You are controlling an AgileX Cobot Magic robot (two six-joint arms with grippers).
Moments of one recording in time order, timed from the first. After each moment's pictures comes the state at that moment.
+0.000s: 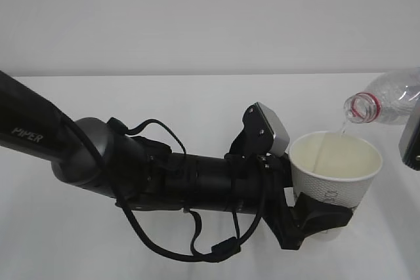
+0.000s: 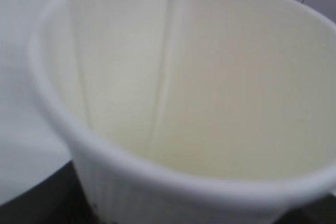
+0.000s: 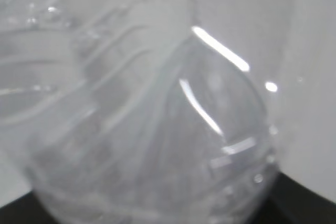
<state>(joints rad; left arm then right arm) -0.81 2.18 -1.08 0.88 -0.92 -0.65 0.04 1.31 -0.34 -0.01 -0.69 -1.48</state>
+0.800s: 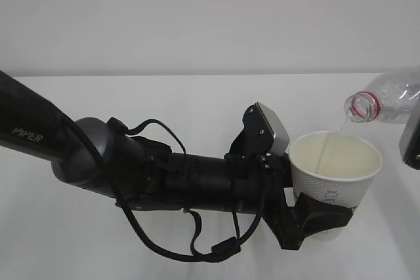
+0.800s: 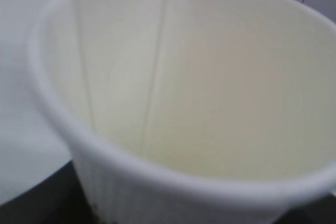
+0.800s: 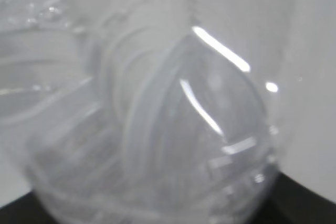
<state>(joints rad) -0.81 2.18 -1.08 0.88 -0.92 -0.65 0.04 1.31 -0.34 0.00 -0.70 -1.48</state>
